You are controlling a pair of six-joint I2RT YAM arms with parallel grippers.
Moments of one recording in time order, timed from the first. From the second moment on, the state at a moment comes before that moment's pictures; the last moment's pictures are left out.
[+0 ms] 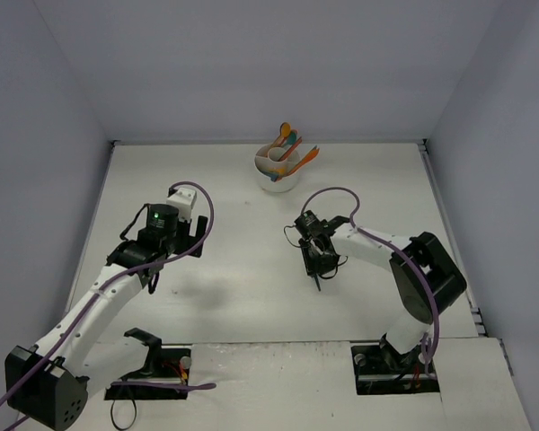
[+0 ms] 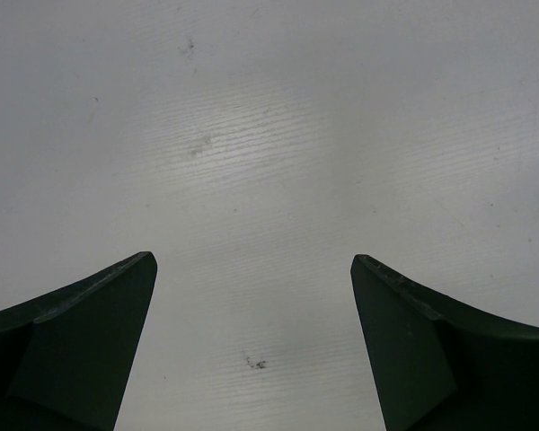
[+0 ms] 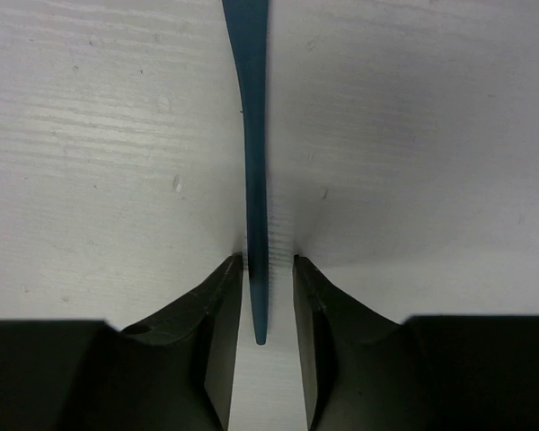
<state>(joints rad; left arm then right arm) -0.38 0.99 0.80 -0.51 -0.19 -0.04 0.65 1.67 0.95 -0.64 0.11 0.43</state>
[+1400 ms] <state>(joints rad) -0.40 0.96 0.80 -0.51 -0.20 -0.04 0.59 1.89 1.25 -0.72 0.08 0.37</state>
